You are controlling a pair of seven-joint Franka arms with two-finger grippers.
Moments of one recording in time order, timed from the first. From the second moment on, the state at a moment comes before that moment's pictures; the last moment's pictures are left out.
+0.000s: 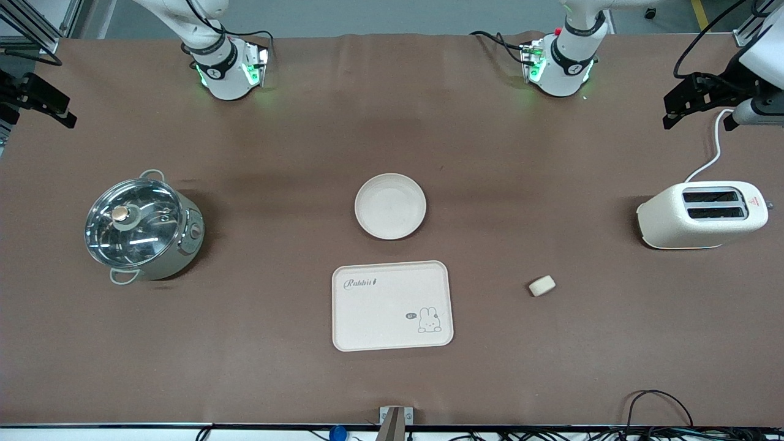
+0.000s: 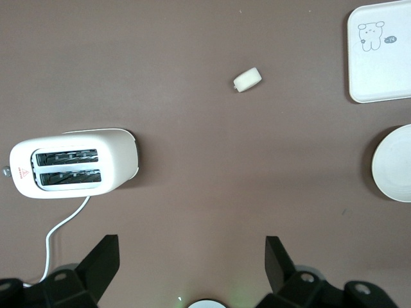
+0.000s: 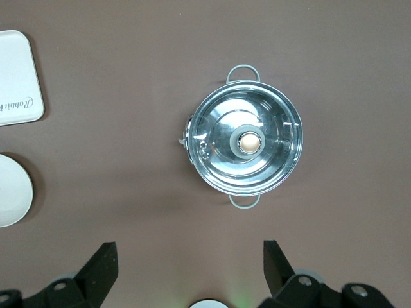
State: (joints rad) left arm -0.02 -0.11 -0.09 -1.57 0.01 1.47 -0.04; right arm -0.28 -0.14 0.21 -1.58 0.01 1.44 0.01
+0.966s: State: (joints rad) left arm -0.06 0.23 -0.10 -1.52 0.03 1.70 -0.28; right arm -0.25 -0.13 0.22 -1.58 0.08 1.50 0.01
